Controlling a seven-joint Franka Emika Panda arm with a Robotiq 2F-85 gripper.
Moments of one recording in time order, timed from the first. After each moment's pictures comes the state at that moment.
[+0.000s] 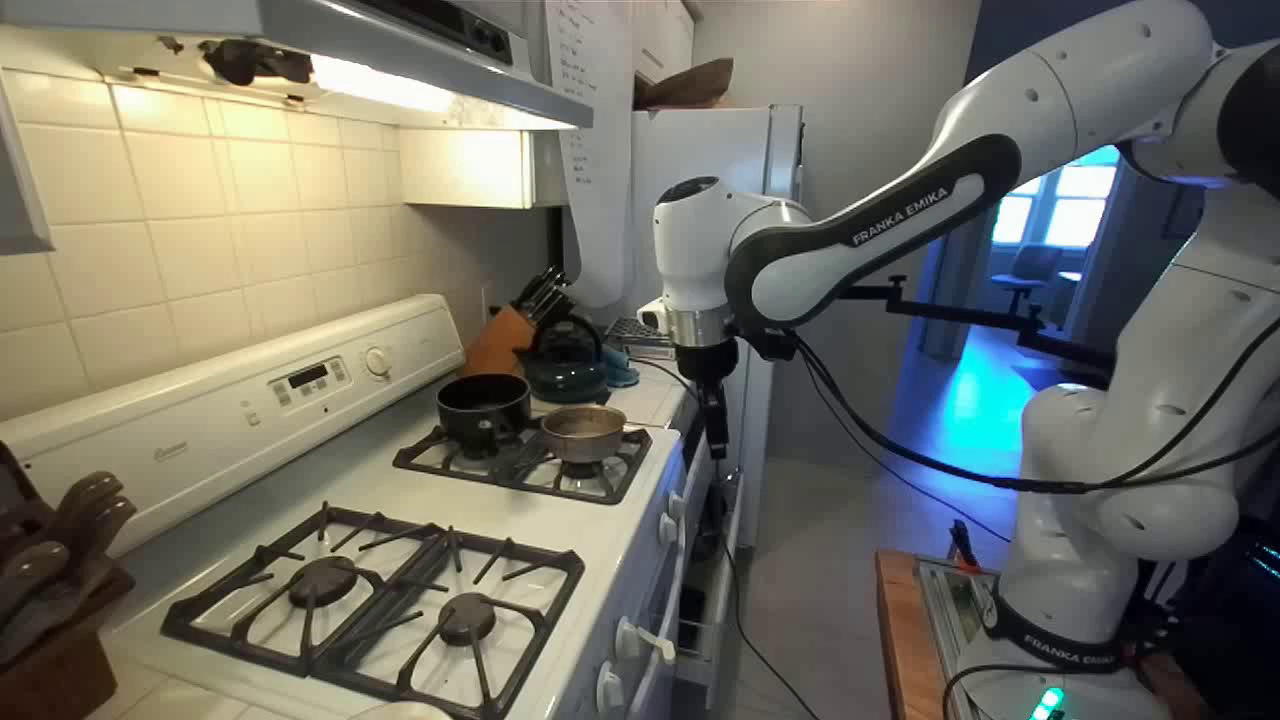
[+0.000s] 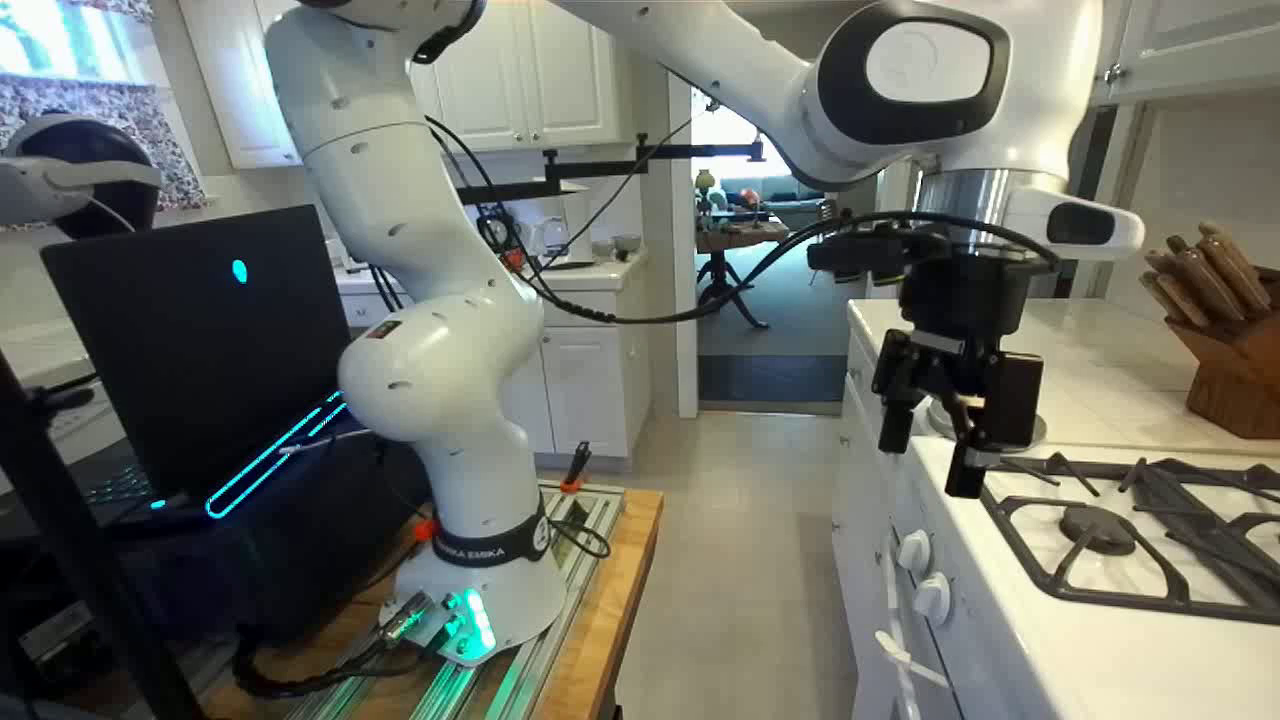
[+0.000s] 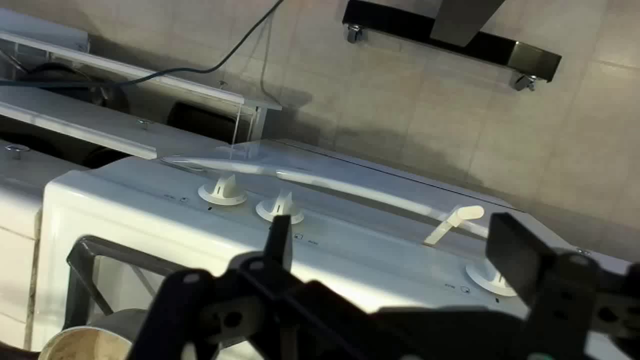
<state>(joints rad) -0.01 -0.28 0.03 -2.38 -0.28 1.98 -0.13</state>
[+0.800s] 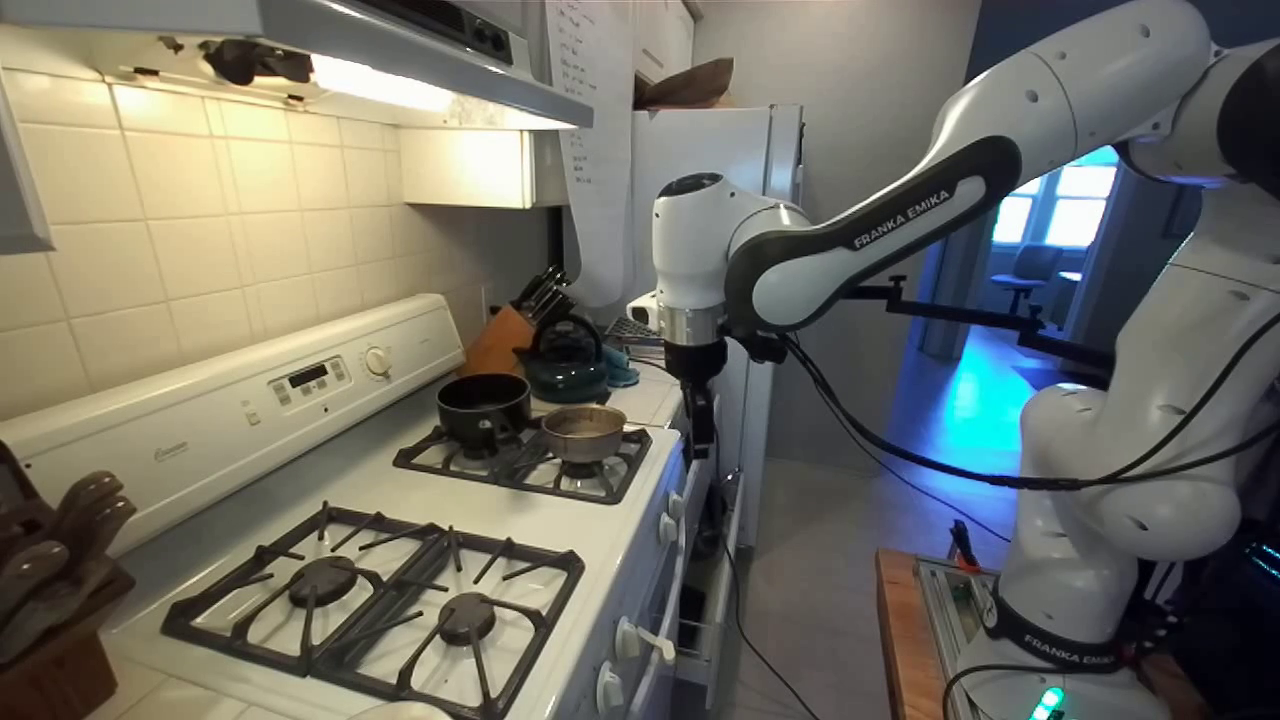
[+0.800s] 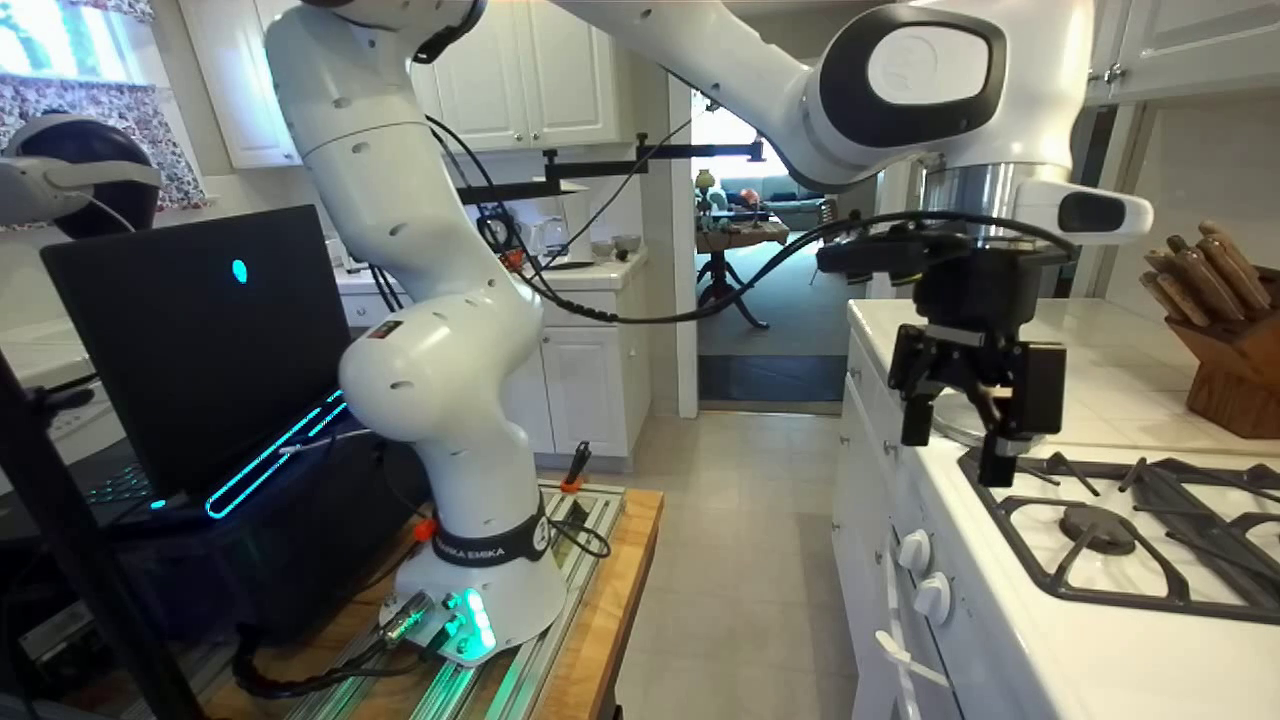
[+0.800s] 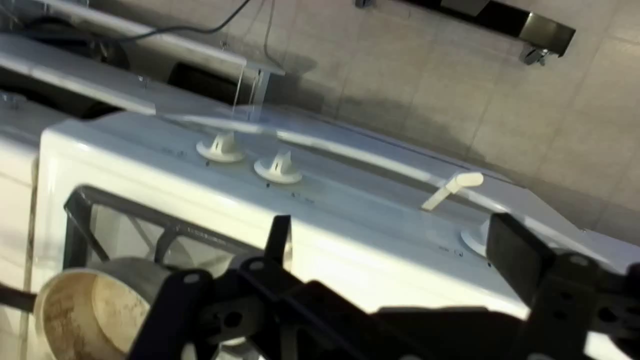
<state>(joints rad) 0.01 -0.27 0.04 -2.38 -0.29 2.07 -0.15</state>
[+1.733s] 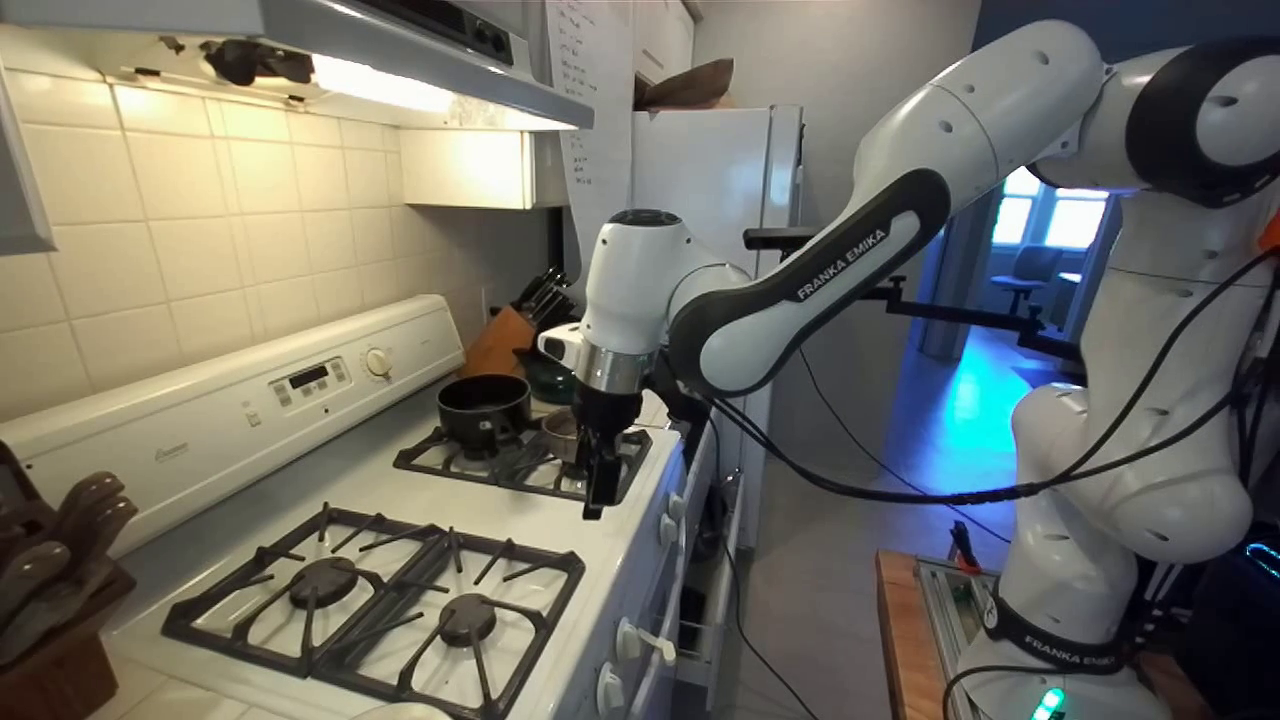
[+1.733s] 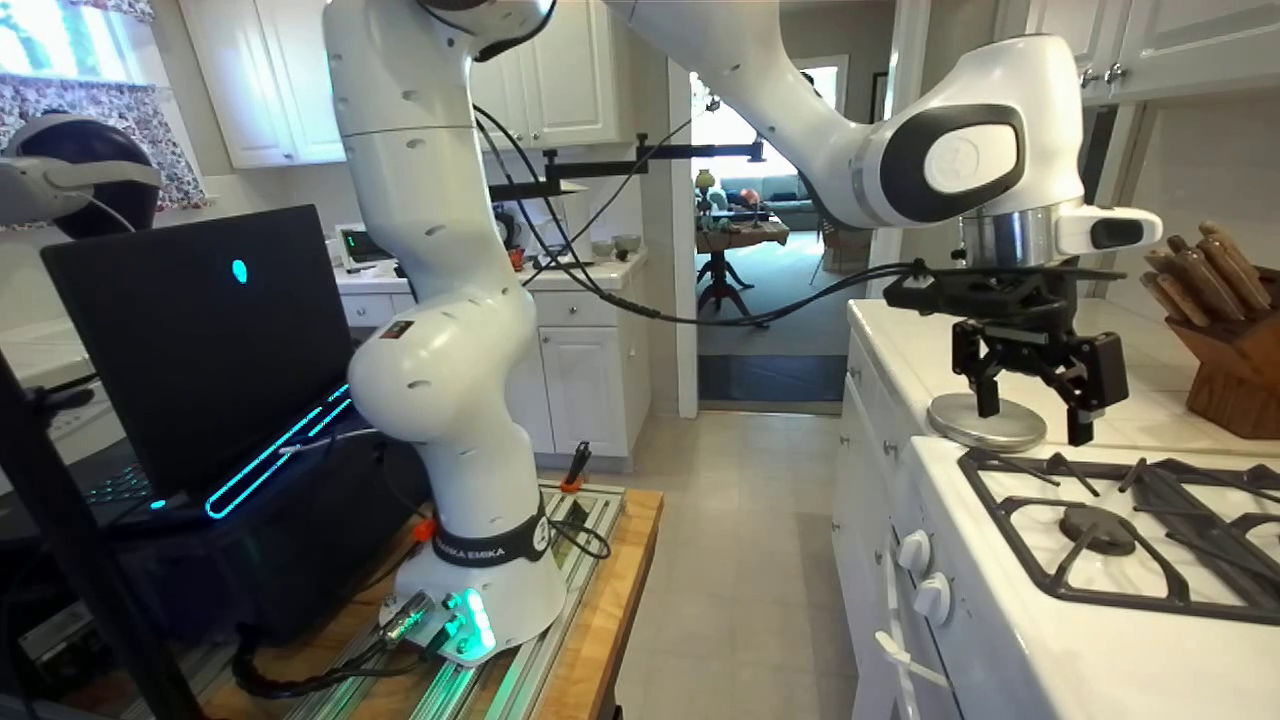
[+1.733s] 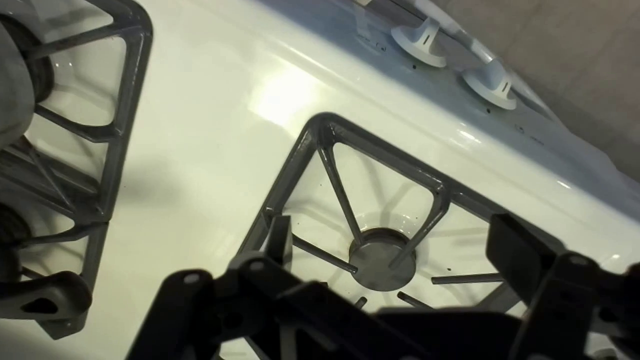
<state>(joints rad) 0.11 -0.04 0.10 -2.27 -0.19 2.44 -0.19</state>
